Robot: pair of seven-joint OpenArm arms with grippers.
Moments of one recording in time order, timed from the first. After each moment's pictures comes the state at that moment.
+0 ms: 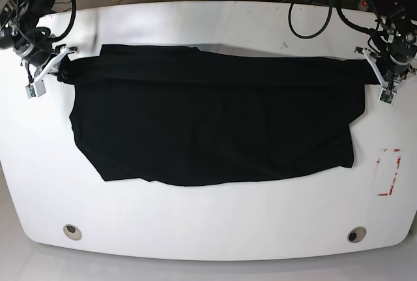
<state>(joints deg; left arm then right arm) 8.7 -12.5 -35.6 107.8 3.1 -43.6 59.8 -8.2 18.3 44.1 93.2 45.2 41.0 -77.0</state>
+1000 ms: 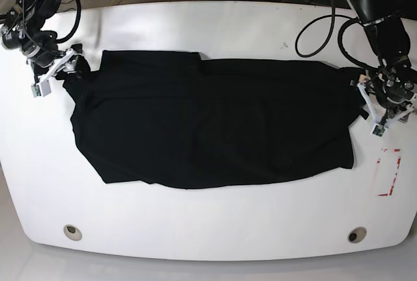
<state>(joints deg) -3.9 -18.2 -27.2 90.4 4.0 -43.2 56.1 -10.4 16.6 42.6 93.7 42.8 40.6 -72.7</state>
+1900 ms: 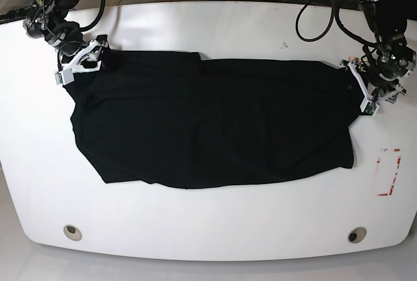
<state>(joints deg) 5.1 -18.8 -26.7 88.3 -1.9 -43.2 47.2 -11.6 11.0 39.5 85.7 44.1 40.8 -67.4</state>
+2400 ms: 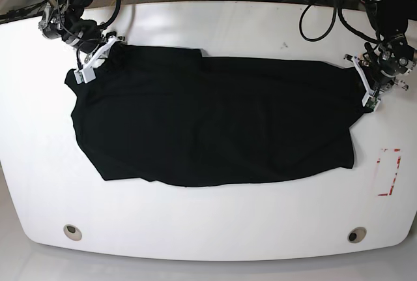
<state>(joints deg) 5.8 -19.4 -26.8 86.9 2.2 -43.2 46.4 -13.2 7.4 34.4 89.3 43.2 40.9 -69.1</state>
